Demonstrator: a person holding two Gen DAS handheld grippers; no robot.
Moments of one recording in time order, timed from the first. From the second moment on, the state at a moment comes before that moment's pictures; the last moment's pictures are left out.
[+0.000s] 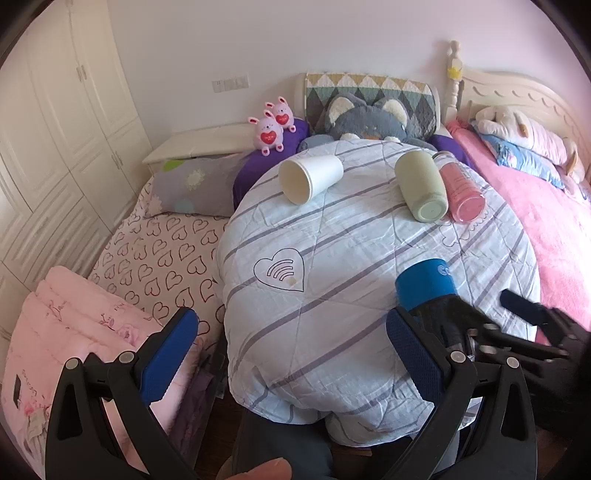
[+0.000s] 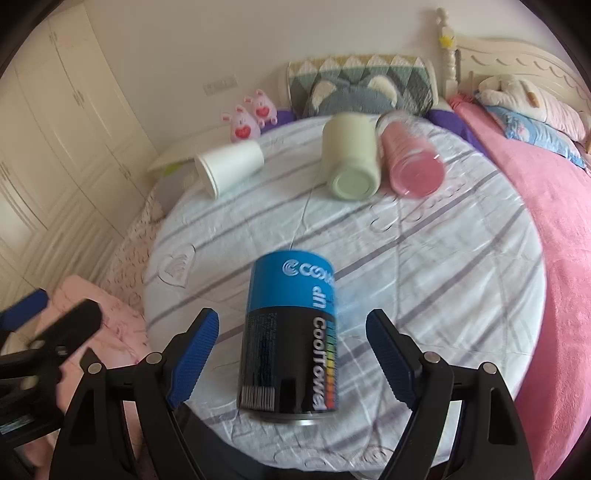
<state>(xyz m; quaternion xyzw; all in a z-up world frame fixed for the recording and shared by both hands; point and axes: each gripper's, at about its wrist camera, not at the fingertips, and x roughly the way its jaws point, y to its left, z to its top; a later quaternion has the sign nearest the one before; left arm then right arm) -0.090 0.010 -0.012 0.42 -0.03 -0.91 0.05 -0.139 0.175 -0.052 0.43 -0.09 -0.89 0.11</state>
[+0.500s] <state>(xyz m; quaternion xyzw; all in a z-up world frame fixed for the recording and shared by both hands) -0.049 0.056 -0.016 0.43 -0.05 -0.90 0.04 -0.060 0.216 -0.036 0.40 -0.08 -0.91 0.06</state>
